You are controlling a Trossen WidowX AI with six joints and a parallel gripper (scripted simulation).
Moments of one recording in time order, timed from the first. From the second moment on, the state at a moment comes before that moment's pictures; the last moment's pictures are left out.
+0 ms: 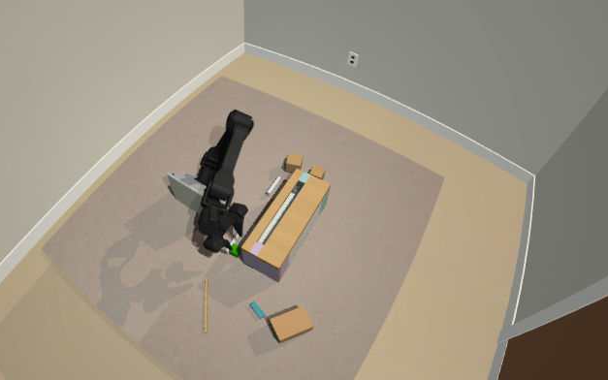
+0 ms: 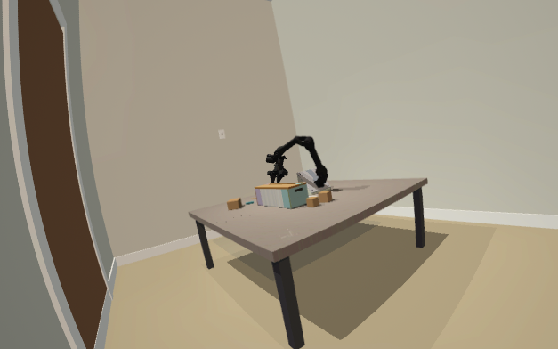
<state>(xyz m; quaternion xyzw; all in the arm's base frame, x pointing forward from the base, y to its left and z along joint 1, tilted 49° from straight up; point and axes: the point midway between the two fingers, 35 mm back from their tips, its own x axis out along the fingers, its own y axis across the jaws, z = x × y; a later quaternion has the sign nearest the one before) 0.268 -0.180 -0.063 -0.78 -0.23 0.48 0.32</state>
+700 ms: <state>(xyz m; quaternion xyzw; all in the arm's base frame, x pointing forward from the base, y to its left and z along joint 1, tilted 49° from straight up) 0.266 -0.132 -0.102 -0.78 -0.23 0.48 0.33</state>
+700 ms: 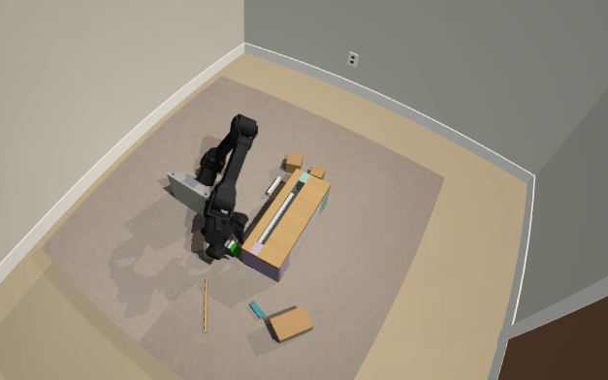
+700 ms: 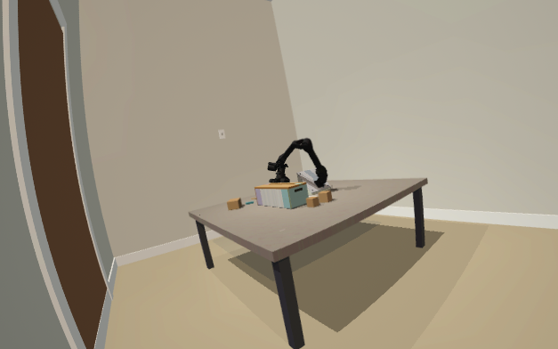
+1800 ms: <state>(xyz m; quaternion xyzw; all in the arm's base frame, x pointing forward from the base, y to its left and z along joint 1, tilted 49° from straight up) 0.265 -0.099 -0.126 -0.78 -0.23 0.48 0.33</state>
